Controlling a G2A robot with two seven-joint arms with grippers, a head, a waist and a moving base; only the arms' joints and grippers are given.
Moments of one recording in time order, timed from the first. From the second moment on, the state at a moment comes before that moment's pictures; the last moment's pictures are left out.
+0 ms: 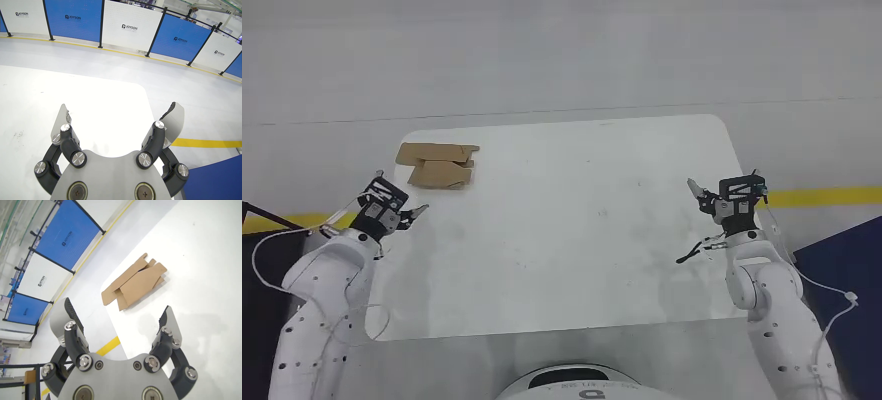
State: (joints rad) left arm 1.62 -1.08 -1.76 -1.64 1.83 -0.51 0.02; right arm -1.73 -1.15 1.60 -1.80 -1.33 0.00 0.00
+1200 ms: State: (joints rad) left arm 1.41 -1.11 -1.44 -1.32 2.17 -0.13 0.08; right arm -1.73 -1.15 1.60 -1.80 -1.33 0.00 0.00
